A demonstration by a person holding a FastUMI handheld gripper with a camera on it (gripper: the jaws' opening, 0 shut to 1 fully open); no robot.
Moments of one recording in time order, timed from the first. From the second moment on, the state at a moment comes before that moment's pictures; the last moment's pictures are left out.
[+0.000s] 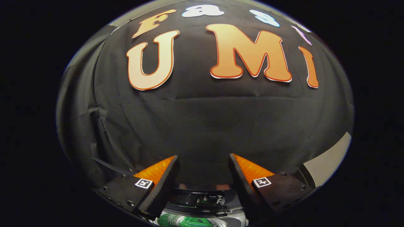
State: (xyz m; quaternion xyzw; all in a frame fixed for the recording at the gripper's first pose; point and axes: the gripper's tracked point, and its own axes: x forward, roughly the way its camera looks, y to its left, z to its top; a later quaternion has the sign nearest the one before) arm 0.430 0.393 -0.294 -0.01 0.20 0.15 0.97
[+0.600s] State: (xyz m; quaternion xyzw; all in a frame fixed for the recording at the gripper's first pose) arm 0.364 0.376 -0.283 0.00 0.16 0.15 0.98
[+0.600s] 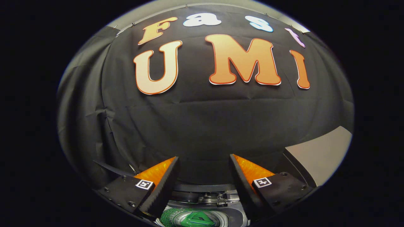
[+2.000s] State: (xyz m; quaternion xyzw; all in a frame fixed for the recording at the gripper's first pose) arm 0.259 0.342 -0.366 -0.03 0.20 0.17 0.96
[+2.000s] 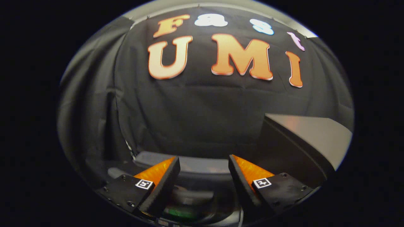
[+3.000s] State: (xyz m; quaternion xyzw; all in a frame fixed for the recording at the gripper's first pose) arm 0.187 0.324 -0.235 -0.02 0.13 0.21 0.97
